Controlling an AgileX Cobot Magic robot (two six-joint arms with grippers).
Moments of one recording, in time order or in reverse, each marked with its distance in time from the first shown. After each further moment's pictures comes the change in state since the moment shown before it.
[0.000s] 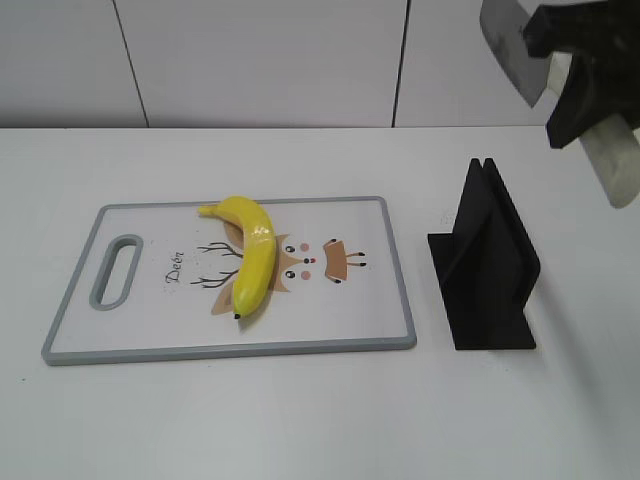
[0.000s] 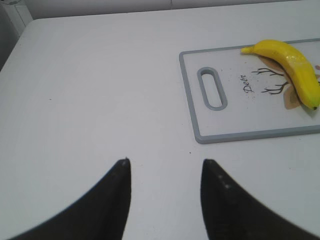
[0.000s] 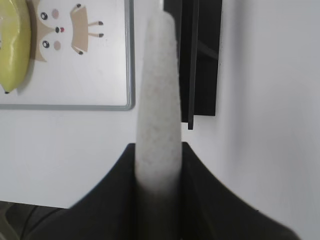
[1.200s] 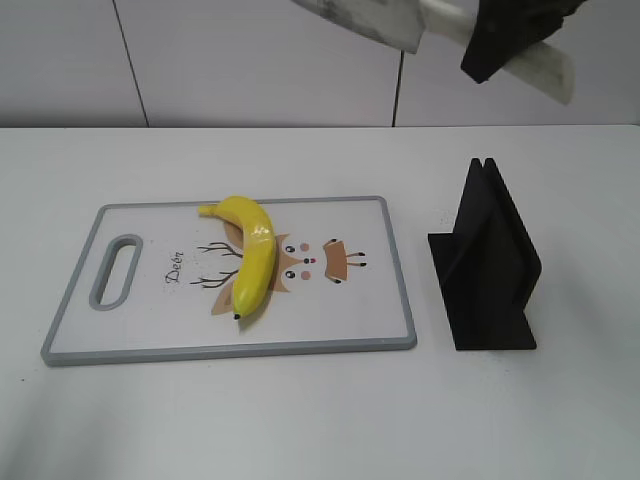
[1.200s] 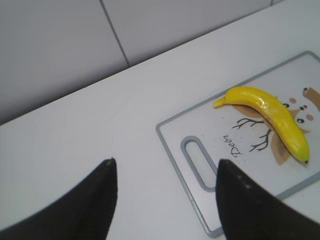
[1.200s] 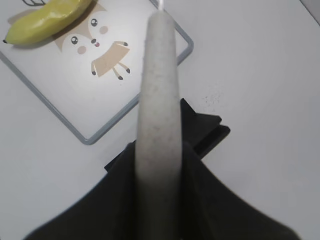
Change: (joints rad) left arm 0.000 0.834 -0.486 -0.198 -0.244 0.435; right arm -0.026 0.291 -0.392 0.091 0.054 -0.877
